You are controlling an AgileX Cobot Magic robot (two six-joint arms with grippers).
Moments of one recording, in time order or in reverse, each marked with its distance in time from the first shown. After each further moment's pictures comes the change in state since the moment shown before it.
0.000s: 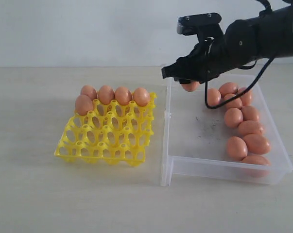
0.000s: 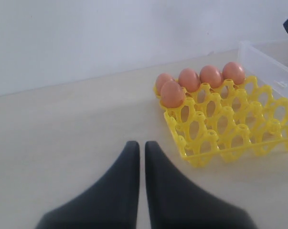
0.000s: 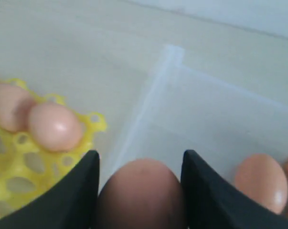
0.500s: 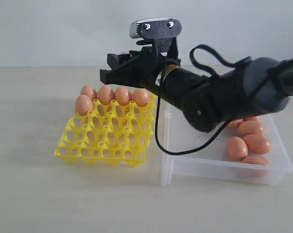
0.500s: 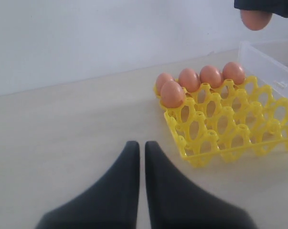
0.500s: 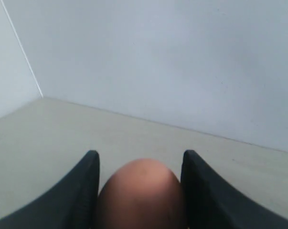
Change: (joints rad) left arm 0.000 0.000 0.000 0.000 0.000 0.000; right arm 0.252 0.070 0.187 0.000 -0.872 0.141
